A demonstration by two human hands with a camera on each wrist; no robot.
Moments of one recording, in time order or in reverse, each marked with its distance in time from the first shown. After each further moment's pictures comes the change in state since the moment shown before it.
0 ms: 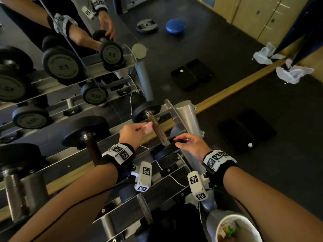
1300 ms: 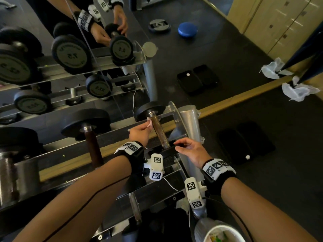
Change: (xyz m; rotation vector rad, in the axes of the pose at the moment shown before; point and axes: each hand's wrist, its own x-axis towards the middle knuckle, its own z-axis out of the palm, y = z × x) left_hand 0.017 -0.016 0.046 -0.495 0.089 -0.200; right_hand 0.004 0.004 -0.003 -0.044 -0.042 0.023
